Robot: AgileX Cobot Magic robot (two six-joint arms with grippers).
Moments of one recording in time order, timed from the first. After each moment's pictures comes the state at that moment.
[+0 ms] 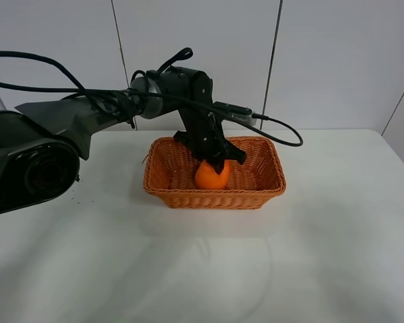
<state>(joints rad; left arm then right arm) -0.62 2.44 -2.14 -0.03 0.94 -0.02 0.00 -0.01 -0.50 0.01 1.03 -0.01</state>
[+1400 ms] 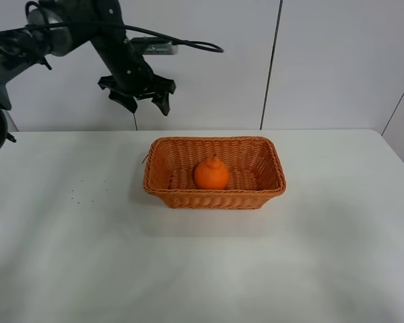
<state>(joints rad) -0.27 2.30 -2.27 -0.02 1.12 -0.01 0.00 -0.01 -0.50 0.01 1.03 -0.01</state>
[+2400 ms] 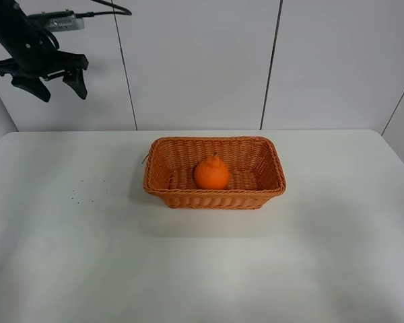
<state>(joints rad) -0.02 1.99 -2.00 -0.03 1.19 0.00 0.00 -0.01 -0.50 0.01 1.03 -0.01</state>
